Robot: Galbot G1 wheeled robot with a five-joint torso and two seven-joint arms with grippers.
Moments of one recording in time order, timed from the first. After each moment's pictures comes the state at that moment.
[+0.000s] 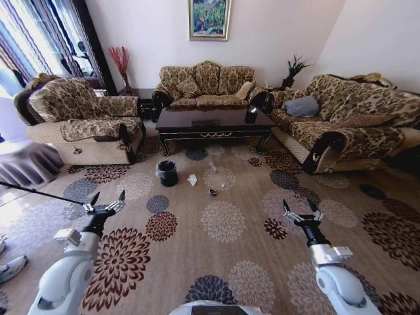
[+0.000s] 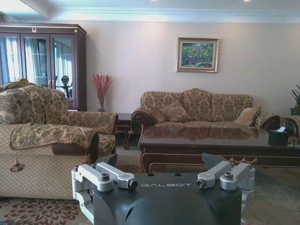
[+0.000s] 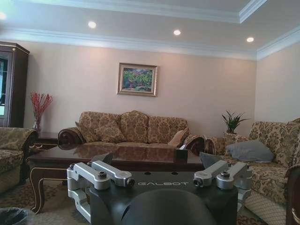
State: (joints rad) left arm 1.60 -1.19 -0.89 -2.18 -0.54 0.14 -0.01; right arm -1.65 1.05 0.78 1.90 0.53 0.34 -0.02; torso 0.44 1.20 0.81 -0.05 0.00
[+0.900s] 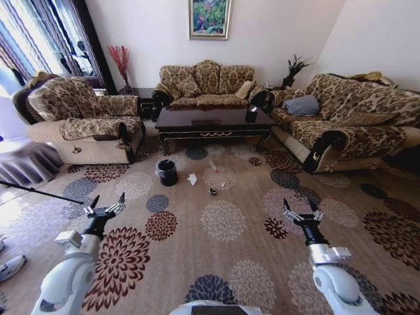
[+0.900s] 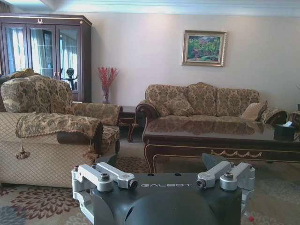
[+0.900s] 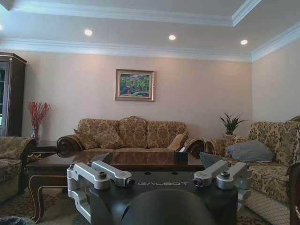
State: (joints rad) left arm 1.60 -1.20 -0.88 -2.17 -0.54 0.15 -0.03; right arm -1.62 1.07 0.76 1.87 0.54 0.39 -0.03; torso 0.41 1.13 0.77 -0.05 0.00
